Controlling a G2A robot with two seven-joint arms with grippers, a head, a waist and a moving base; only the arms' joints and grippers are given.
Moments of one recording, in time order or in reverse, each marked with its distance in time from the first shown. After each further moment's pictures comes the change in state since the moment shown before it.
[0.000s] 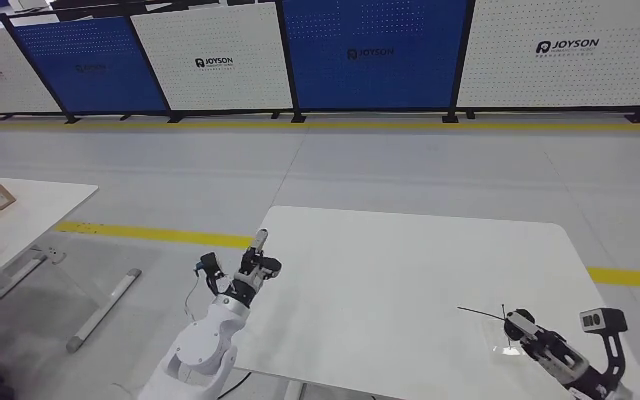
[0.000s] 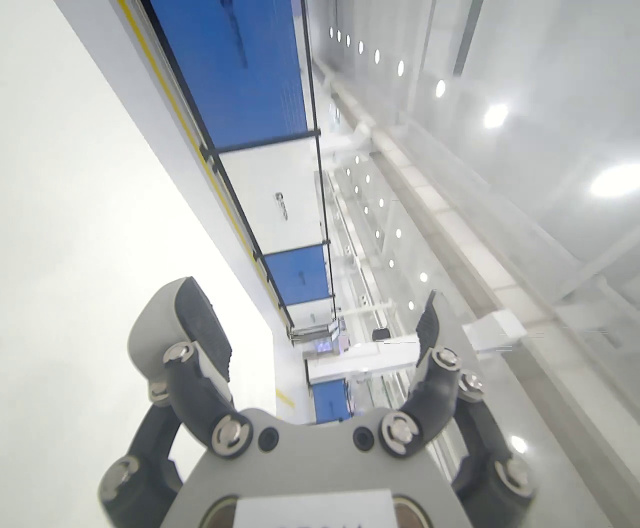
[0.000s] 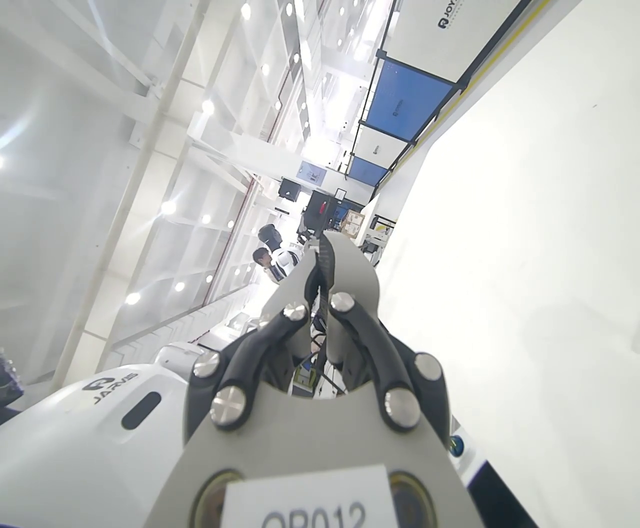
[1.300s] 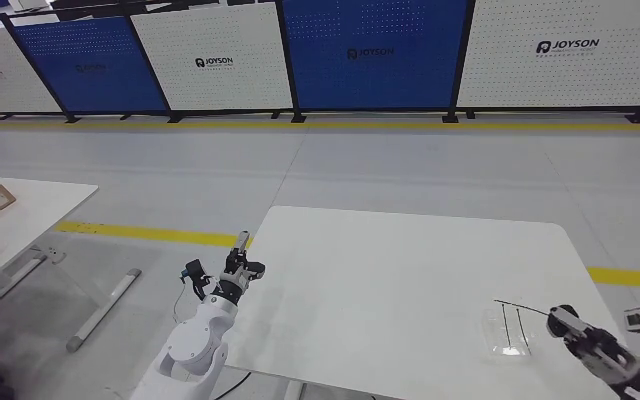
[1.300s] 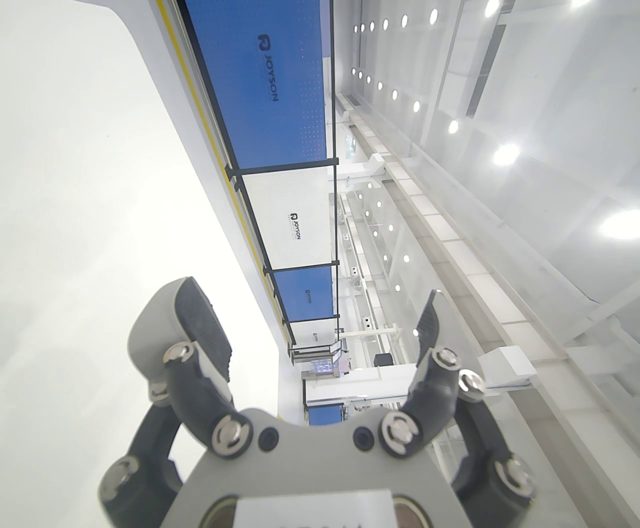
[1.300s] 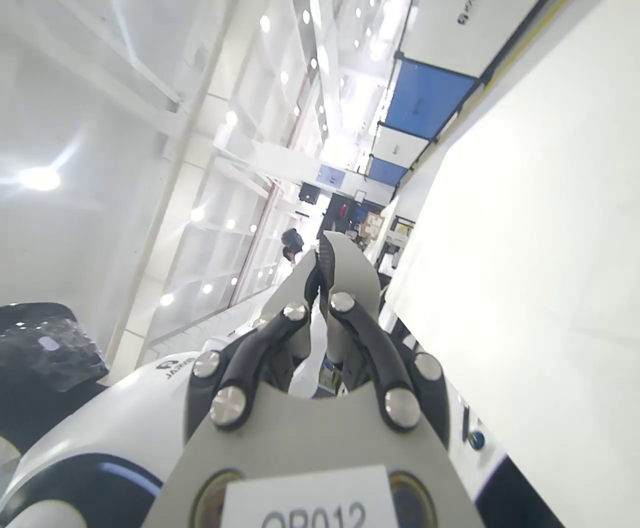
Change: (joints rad) left arm -0.003 0.000 -0.065 0.078 -0.089 0.030 0.118; right arm 0.002 0.097 0.074 0.034 0.214 0.000 0.039
